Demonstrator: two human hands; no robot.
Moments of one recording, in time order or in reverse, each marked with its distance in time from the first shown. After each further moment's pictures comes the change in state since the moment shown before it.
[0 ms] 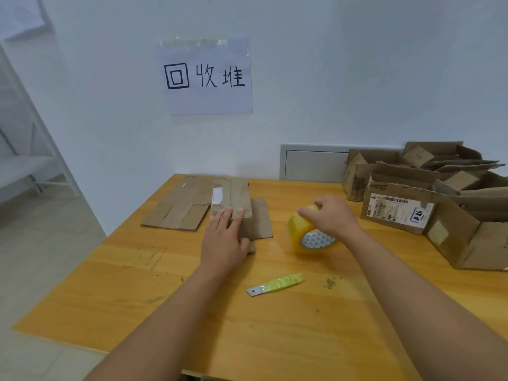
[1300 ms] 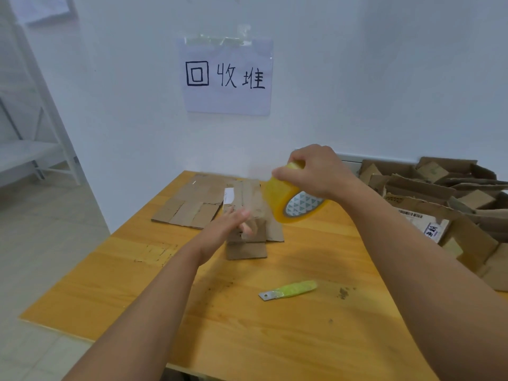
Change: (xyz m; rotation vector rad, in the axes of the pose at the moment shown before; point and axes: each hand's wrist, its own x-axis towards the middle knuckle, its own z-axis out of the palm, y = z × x) left_hand 0.003 -0.024 -0.083 -0.995 -0.475 -0.215; right_hand 0.010 -0.132 -0.058 0.018 -0.012 -0.393
